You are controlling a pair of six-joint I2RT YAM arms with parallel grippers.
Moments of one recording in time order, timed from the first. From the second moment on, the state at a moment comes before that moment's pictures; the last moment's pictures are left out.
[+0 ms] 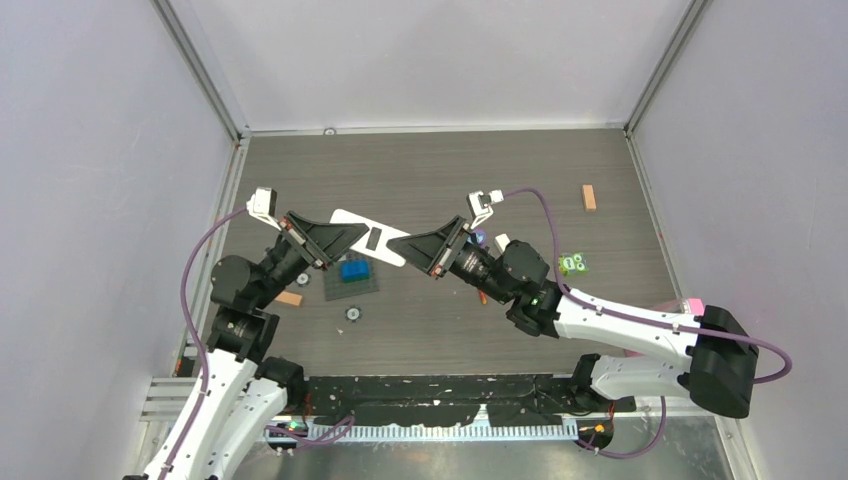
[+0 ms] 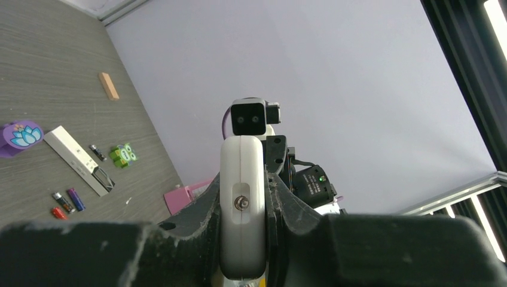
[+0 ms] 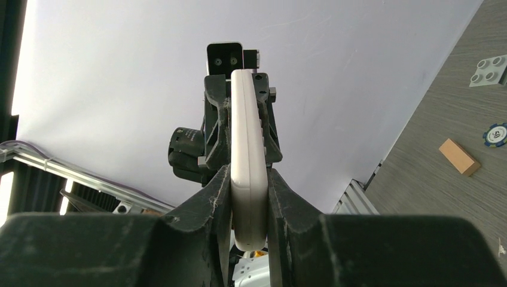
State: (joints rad) left arm -0.30 0.57 0.60 0.25 0.53 -1.30; right arm 1.06 1.17 0.73 0.70 0.02 1.22
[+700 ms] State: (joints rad) left arm -0.29 0.59 0.57 0.23 0.58 -1.34; right arm 1.05 1.11 0.61 0.72 0.03 1.28
